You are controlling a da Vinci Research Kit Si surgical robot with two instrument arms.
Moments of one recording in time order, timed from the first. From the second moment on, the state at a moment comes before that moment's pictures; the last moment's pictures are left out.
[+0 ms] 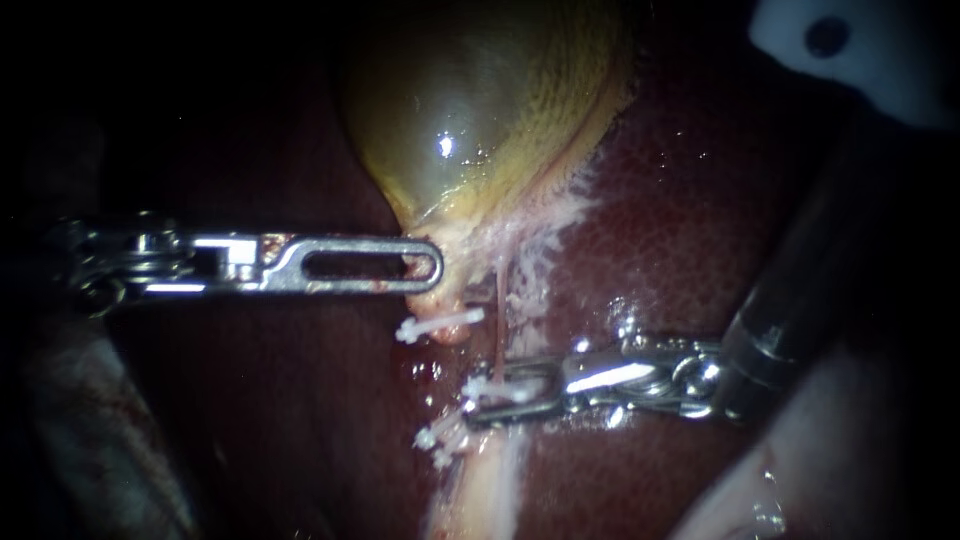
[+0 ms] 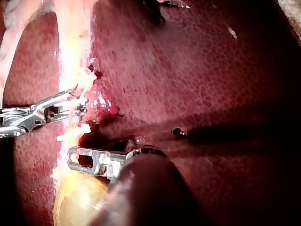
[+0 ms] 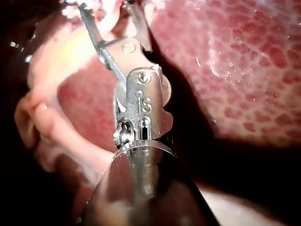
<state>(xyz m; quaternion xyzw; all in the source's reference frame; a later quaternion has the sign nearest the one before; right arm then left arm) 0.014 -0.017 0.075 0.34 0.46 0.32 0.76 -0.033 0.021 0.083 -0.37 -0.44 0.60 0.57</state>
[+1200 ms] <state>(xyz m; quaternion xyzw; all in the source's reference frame) 0.003 -0.013 0.068 0.21 0.50 0.31 0.78 -0.033 0.021 0.084 -0.37 -0.44 0.60 0.57</state>
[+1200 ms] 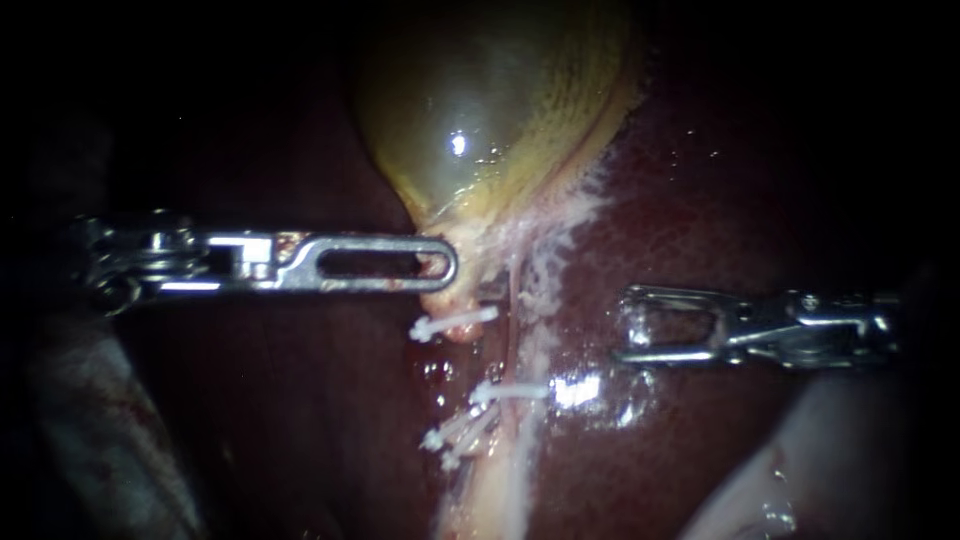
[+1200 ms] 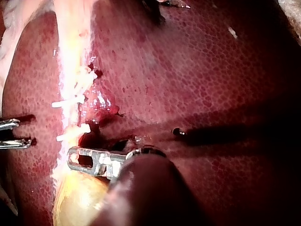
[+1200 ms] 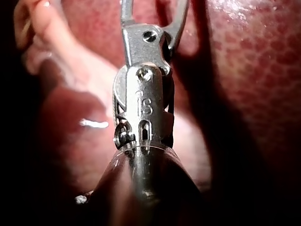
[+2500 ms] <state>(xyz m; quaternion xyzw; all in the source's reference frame) 0.005 -0.013 0.068 0.22 0.51 0.31 0.77 -0.036 0.021 0.092 -0.37 -0.42 0.60 0.57</state>
